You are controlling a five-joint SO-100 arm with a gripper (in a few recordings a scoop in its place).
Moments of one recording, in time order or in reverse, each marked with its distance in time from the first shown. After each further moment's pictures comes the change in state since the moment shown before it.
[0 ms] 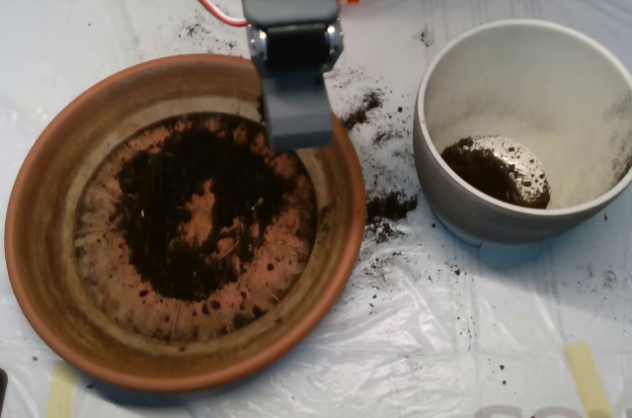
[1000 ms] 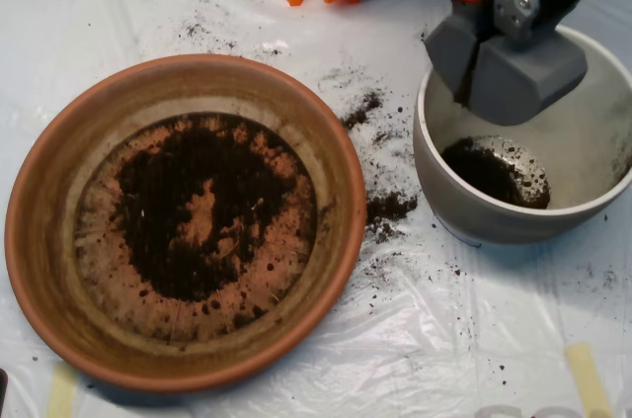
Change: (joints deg) arm -29.4 -17.1 -31.2 12.7 3.5
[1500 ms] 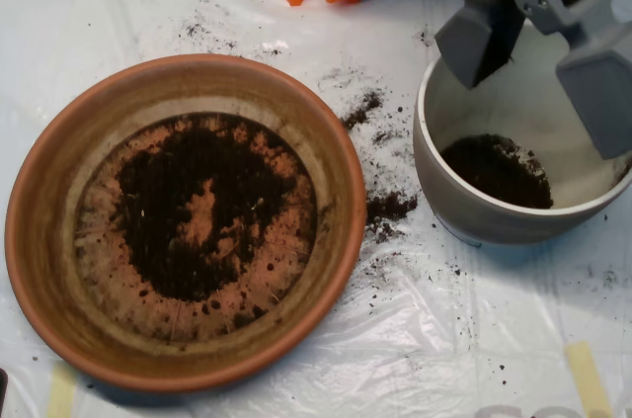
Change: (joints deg) arm -1.8 0.0 -0.1 0.5 -1.1
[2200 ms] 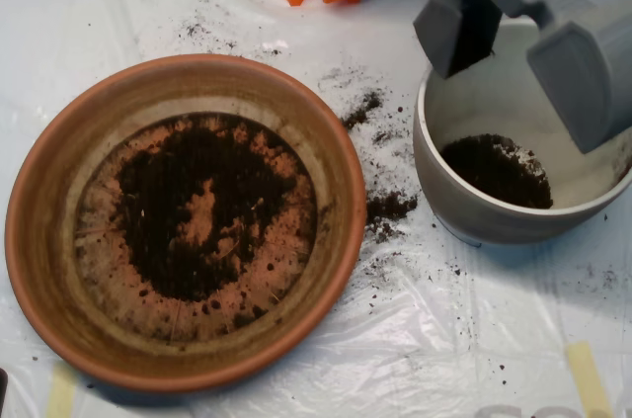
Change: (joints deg) arm 4.1 4.1 -0.4 1.9 1.9
